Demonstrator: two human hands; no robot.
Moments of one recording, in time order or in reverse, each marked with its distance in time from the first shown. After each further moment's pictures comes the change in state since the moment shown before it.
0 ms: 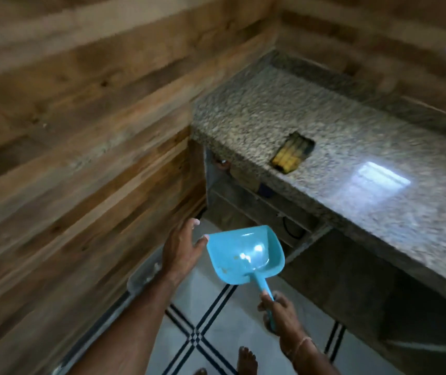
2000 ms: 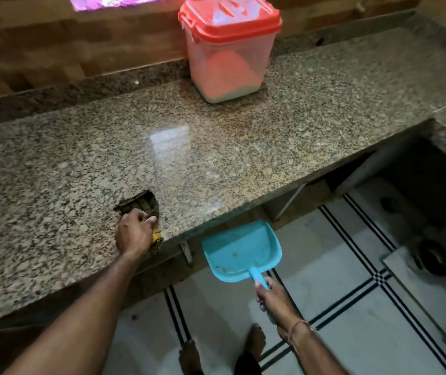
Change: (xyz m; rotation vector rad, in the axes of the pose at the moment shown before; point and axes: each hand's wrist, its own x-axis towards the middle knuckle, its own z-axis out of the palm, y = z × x) left_hand 0.172 0.312 0.257 0.338 -0.444 0.561; right_hand -0.003 -0.019 -0.136 0.545 0.704 0.048
